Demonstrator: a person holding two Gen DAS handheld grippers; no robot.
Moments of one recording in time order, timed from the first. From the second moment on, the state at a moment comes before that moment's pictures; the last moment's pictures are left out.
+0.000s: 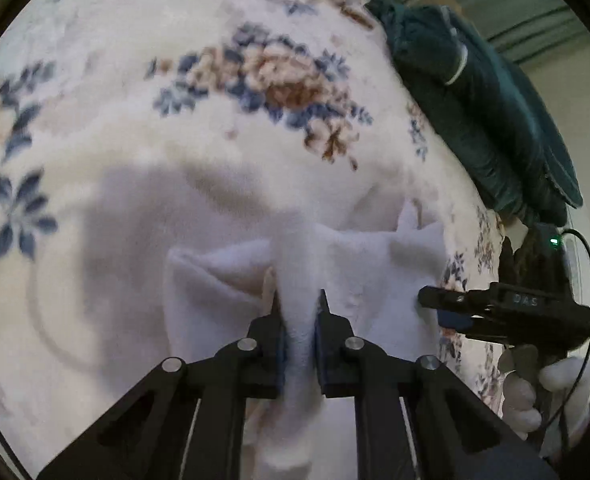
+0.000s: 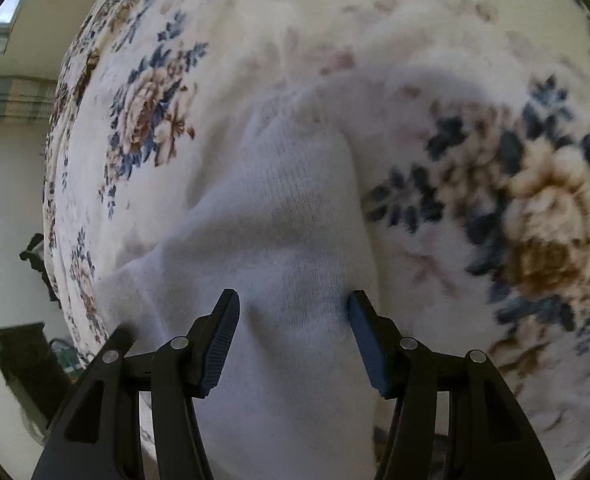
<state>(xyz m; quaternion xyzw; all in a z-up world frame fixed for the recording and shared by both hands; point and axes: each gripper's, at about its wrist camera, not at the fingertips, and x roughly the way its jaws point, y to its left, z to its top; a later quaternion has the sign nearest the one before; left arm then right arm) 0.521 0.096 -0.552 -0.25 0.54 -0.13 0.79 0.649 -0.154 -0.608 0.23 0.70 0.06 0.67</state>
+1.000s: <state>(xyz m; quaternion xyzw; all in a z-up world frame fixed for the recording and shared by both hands) 0.201 0.114 -0.538 -0.29 0.65 -0.03 0.70 0.279 -0.196 -0.655 0.29 0.79 0.09 0.53</state>
